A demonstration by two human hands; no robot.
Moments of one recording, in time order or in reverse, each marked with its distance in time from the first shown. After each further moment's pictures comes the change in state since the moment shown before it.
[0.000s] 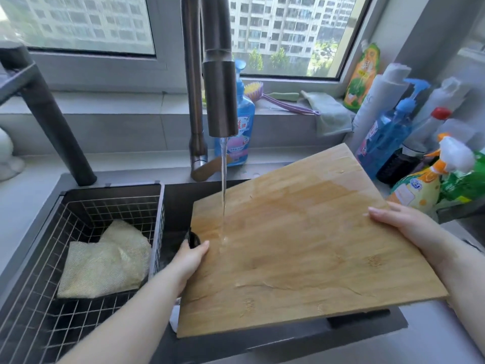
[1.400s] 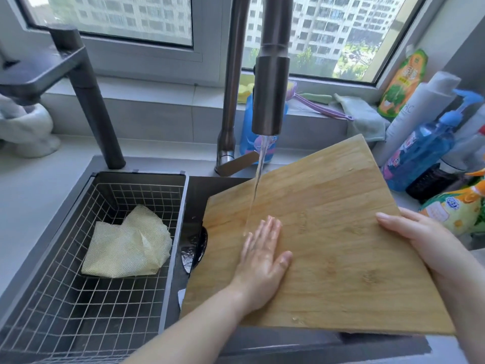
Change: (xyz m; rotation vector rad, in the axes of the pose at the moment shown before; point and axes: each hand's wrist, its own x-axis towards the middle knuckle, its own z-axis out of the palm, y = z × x) left_hand -0.061 0.012 0.054 0.656 -0.105 0.738; right_hand -0.031 -0.020 0.062 0.054 -0.027 -0.059
